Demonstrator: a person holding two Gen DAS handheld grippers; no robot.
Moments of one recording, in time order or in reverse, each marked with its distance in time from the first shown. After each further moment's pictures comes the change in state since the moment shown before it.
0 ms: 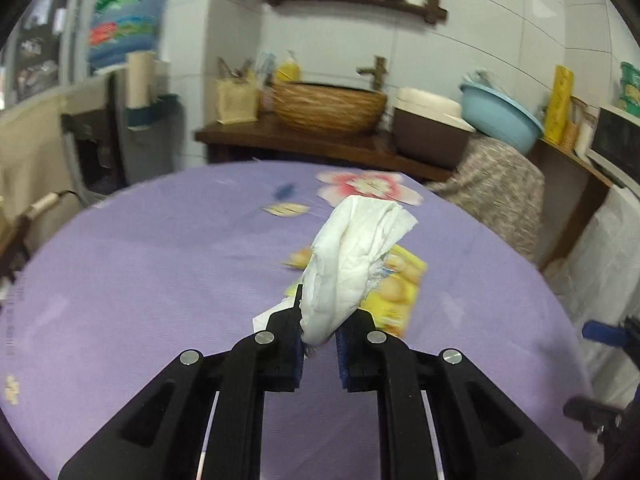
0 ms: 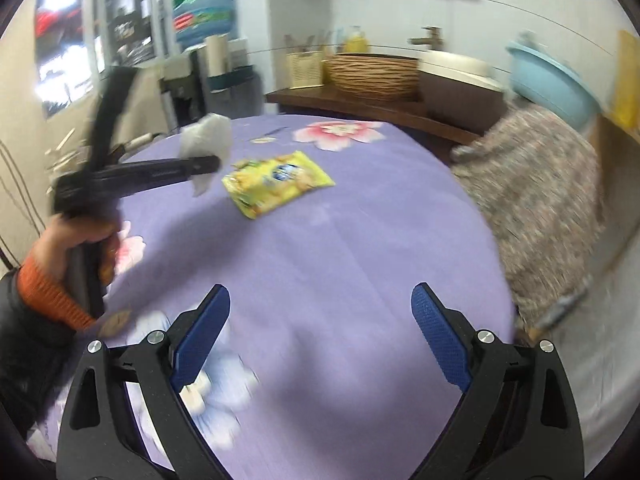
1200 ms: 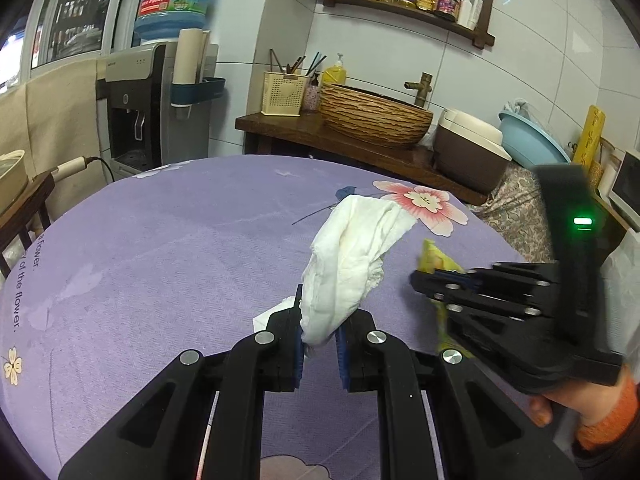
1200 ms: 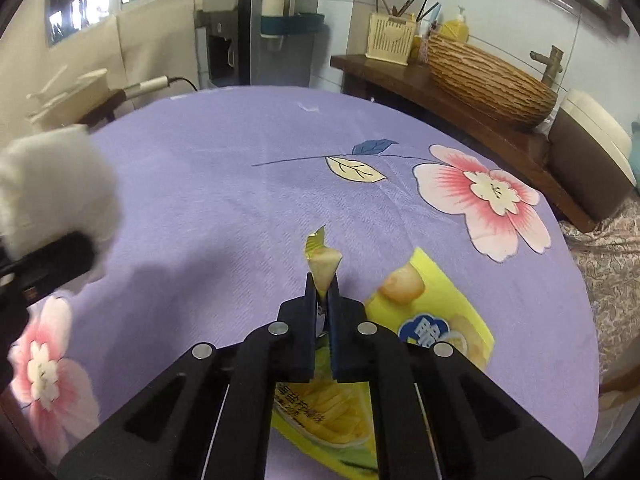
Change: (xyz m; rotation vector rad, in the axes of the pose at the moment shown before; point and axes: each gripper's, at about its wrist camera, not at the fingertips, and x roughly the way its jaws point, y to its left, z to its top) left arm 0.007 0.044 -0.004 -0.128 0.008 0.003; right arm 0.173 0.092 0.107 -0.207 0.114 0.037
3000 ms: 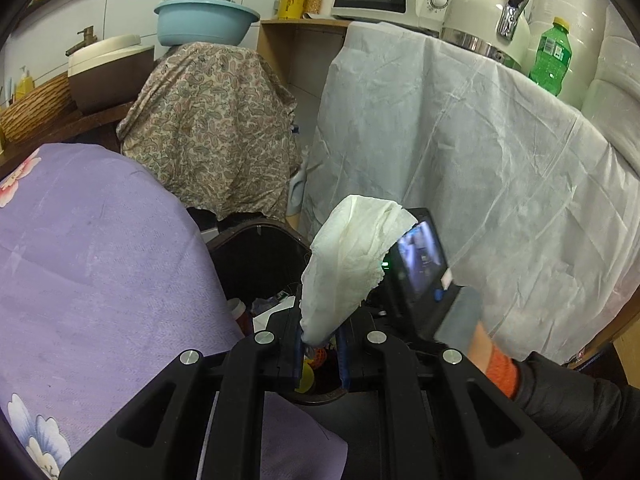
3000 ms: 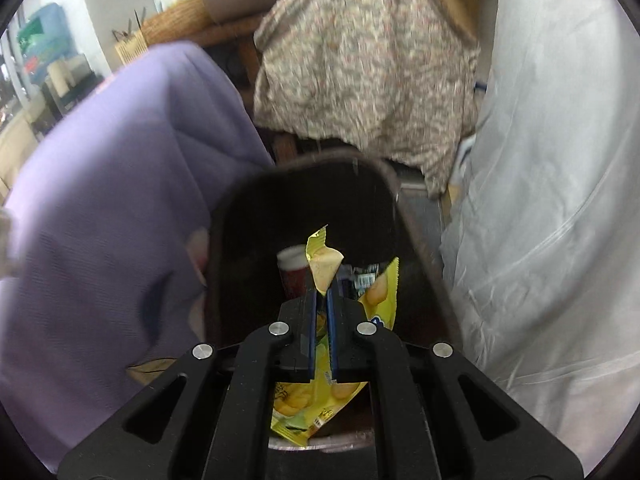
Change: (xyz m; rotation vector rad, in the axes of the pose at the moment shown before) left arm -0.056 -0.359 -0.163 0.571 0.295 -0.646; right arm -0.152 -0.240 -0.417 0.680 0.089 -0.280
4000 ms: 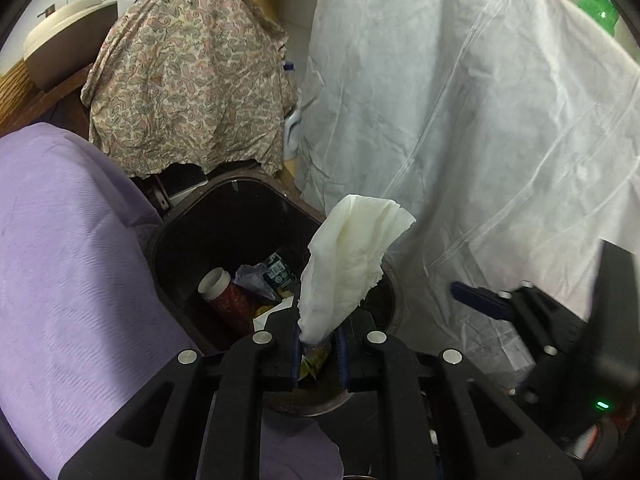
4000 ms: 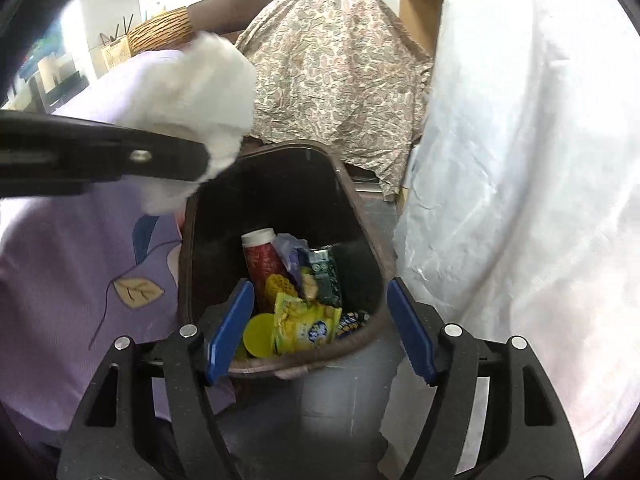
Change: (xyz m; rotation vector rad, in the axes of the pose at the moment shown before) left arm 0.097 -0.009 0.011 0.040 0.242 0.032; right arm -0.081 -0.005 -0.061 0.003 -0.110 -0.149
